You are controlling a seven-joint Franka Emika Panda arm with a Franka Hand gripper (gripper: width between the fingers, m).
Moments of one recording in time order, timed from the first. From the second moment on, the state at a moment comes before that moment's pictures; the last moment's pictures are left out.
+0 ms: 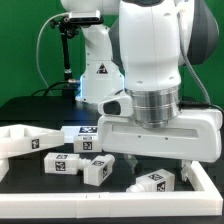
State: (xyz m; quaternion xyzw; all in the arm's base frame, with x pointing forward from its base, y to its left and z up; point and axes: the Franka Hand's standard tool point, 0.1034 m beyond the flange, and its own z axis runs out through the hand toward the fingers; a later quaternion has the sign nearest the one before) arm 0.608 0.075 0.024 -0.97 0.23 0.03 0.05
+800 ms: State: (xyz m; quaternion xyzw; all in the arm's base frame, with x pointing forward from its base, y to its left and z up) arm 0.584 0.074 0.029 -0.96 0.26 0.05 0.05
